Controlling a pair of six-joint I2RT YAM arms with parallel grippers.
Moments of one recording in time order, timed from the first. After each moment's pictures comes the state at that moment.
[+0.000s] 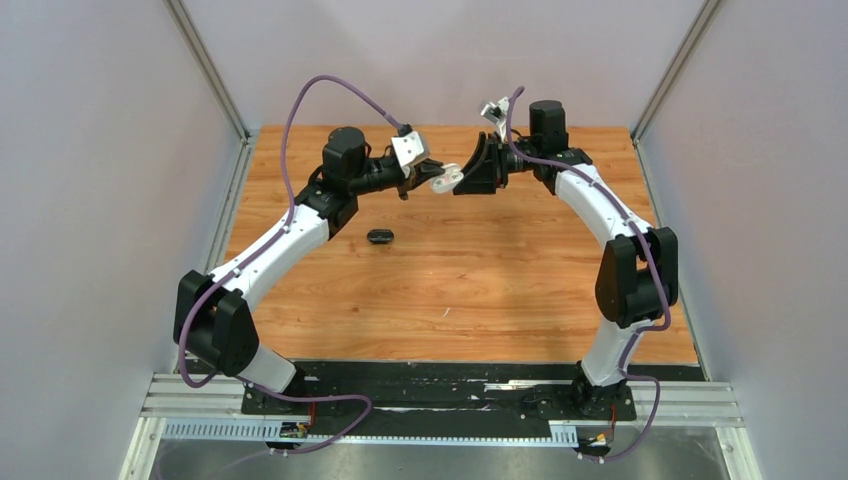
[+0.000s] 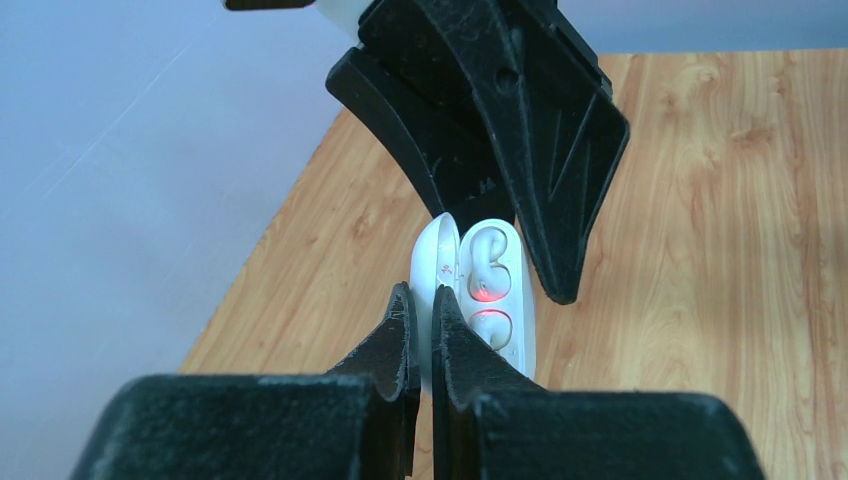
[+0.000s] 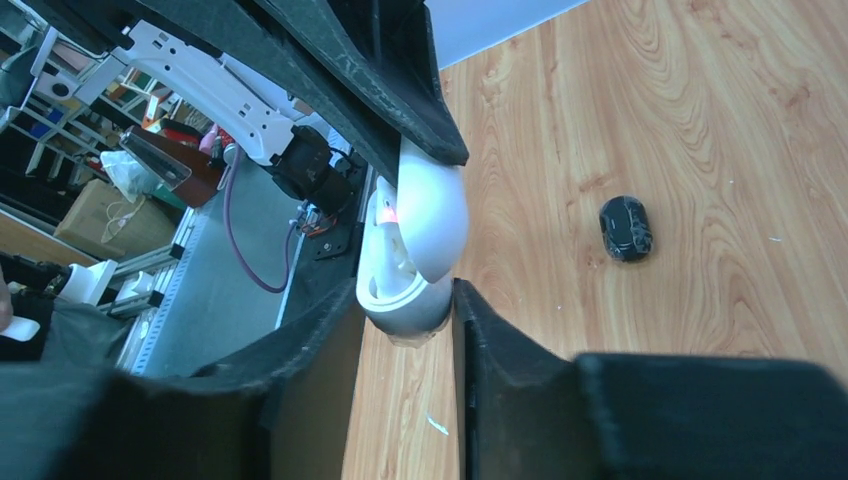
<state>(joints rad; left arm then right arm) -0.51 1.50 1.27 0.12 0.70 0.36 0.25 1.81 1.55 -0.18 -1.43 0.08</state>
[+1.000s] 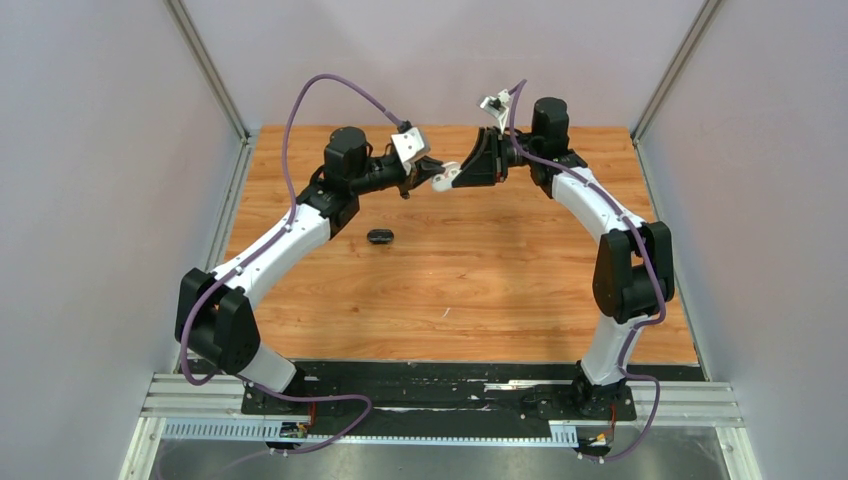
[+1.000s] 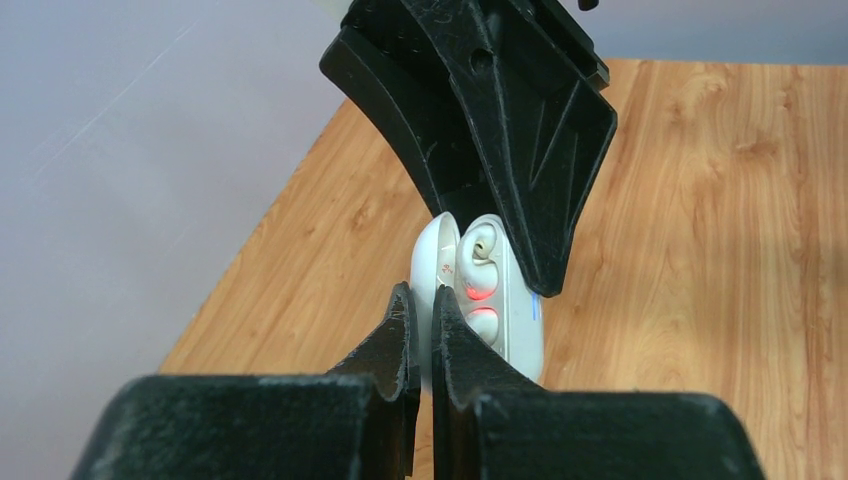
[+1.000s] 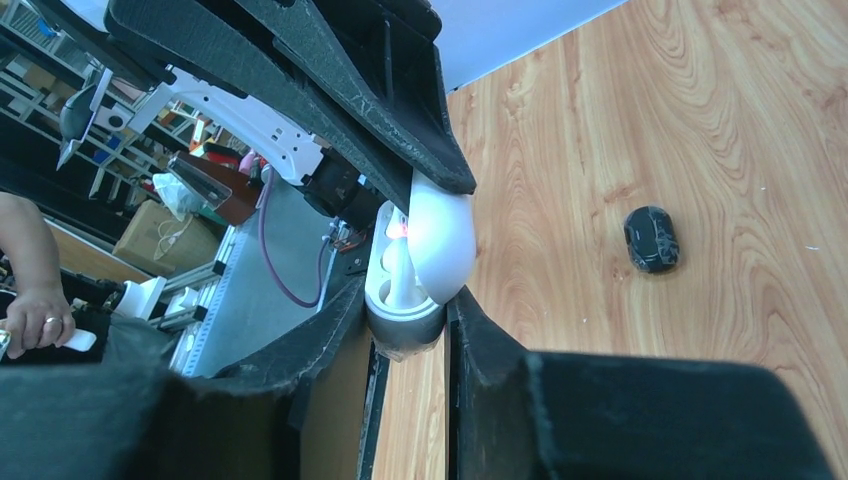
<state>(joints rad) -0.51 1.51 1.27 0.15 0.66 0.31 0.25 1.85 1.51 0.21 -1.47 0.47</state>
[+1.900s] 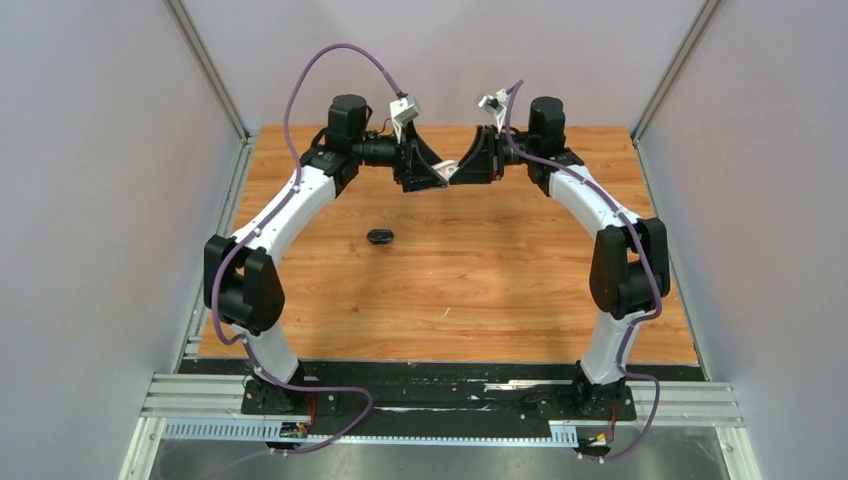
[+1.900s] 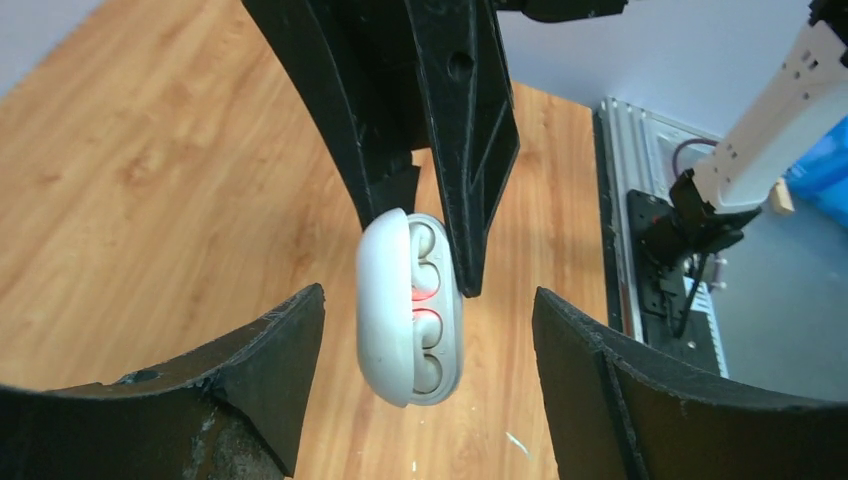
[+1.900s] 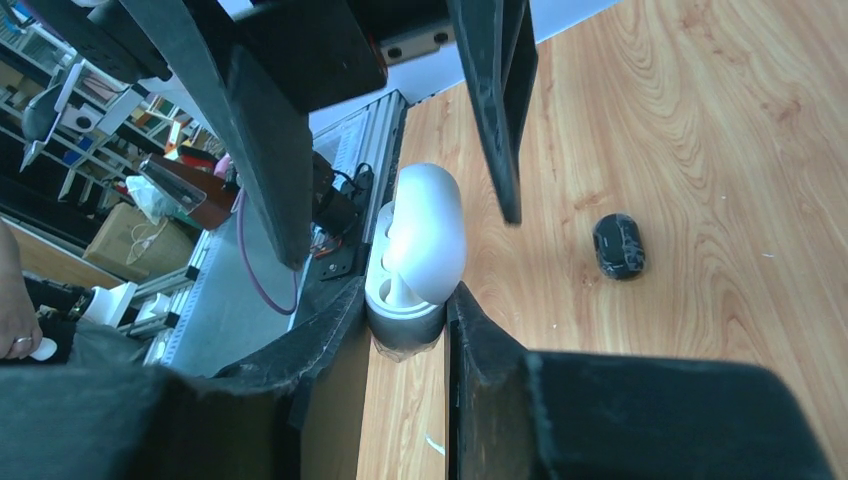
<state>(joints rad) -0.39 1.72 1.57 -0.12 1.06 0.01 0.25 1.87 1.53 0.20 -1.44 0.42</state>
